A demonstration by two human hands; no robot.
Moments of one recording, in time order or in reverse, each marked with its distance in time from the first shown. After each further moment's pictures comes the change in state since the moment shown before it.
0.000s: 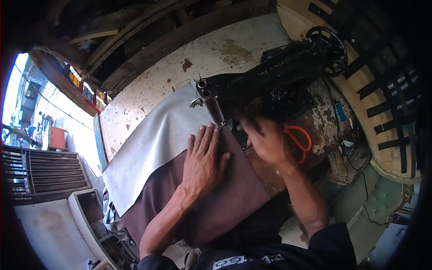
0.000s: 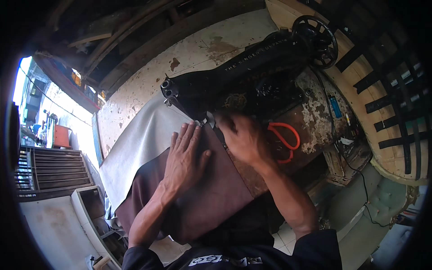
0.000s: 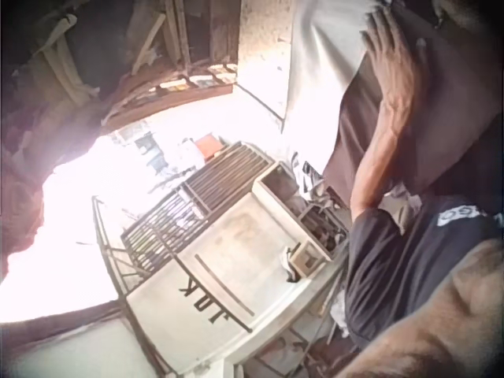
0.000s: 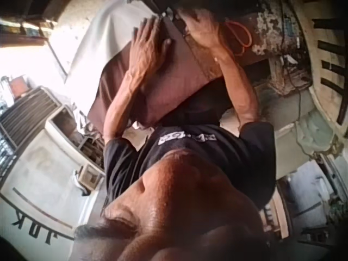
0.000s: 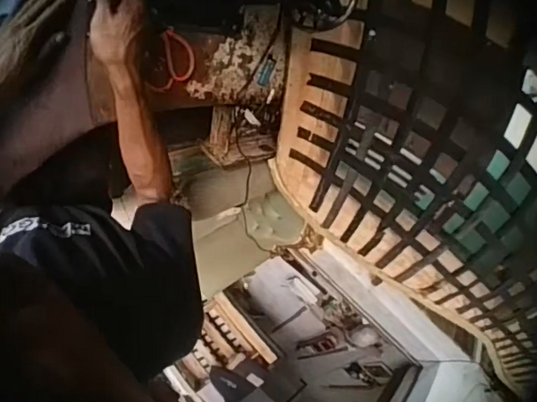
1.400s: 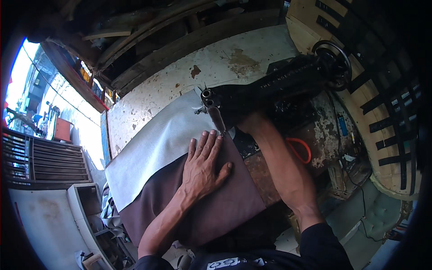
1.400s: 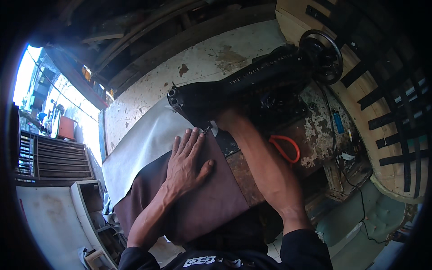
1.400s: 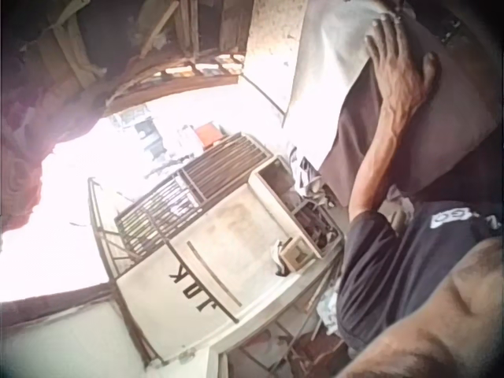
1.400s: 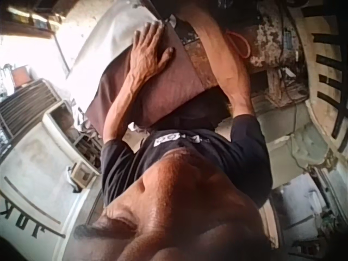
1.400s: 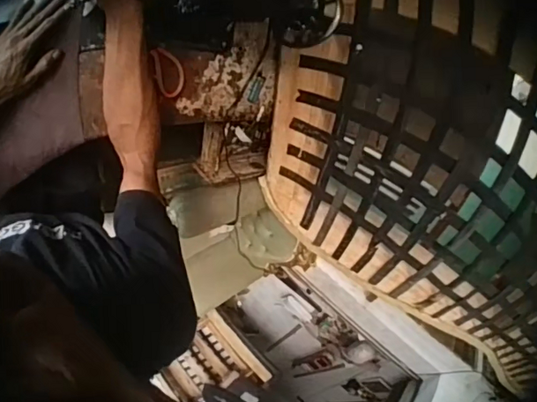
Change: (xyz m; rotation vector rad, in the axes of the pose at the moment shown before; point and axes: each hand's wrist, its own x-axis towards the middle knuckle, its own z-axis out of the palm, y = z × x) left_hand 0.000 0.002 0.002 0.034 0.012 0.032; right_hand 0.104 0.037 0.019 -0.902 -0.098 -0.520
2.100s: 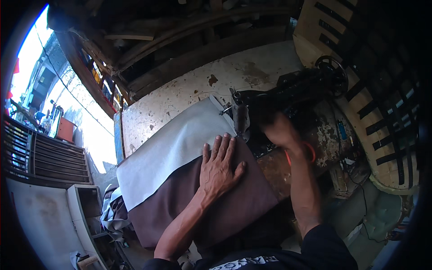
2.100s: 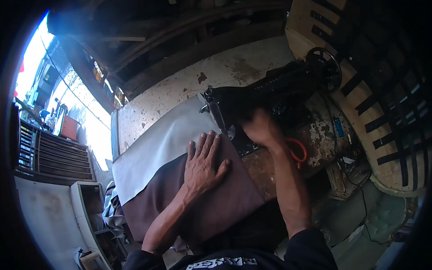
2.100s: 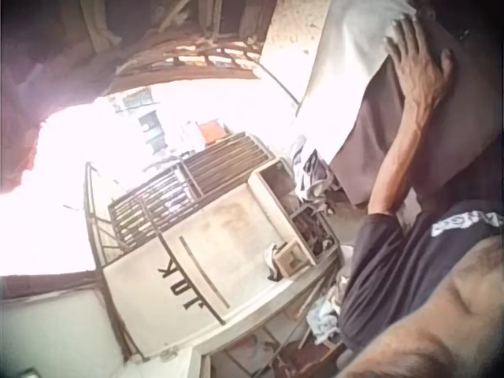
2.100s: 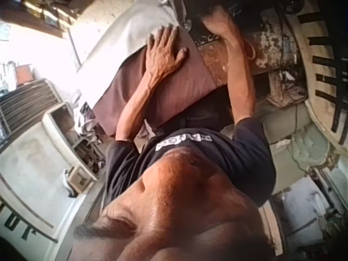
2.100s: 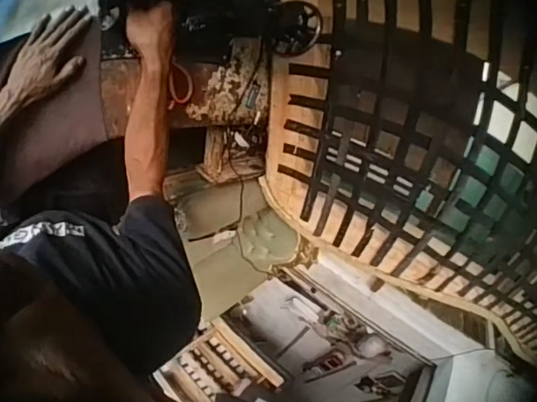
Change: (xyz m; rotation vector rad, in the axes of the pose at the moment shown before) left_hand -0.010 0.006 0.003 0.026 0.044 -0.094; right_hand -0.047 -0.013 -0.065 0.484 0.056 0.453
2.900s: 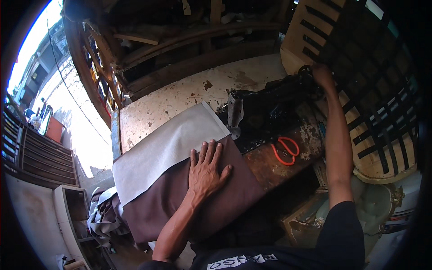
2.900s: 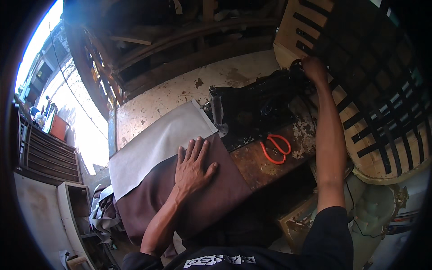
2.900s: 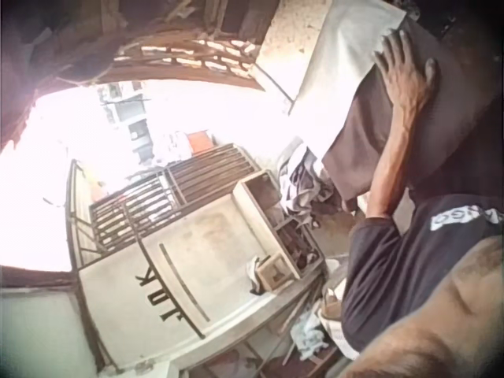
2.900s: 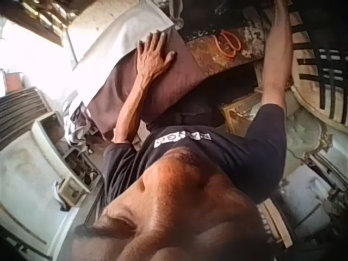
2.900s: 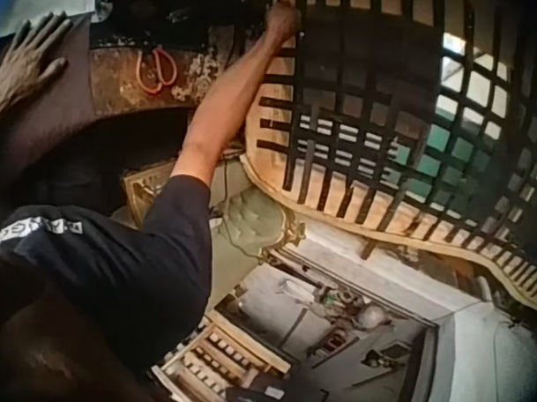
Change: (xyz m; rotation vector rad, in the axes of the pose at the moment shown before) left_hand -0.044 -0.015 -0.006 0.006 0.039 -0.035; right_hand 0.105 0.076 -0.224 -0.595 0.435 0.140
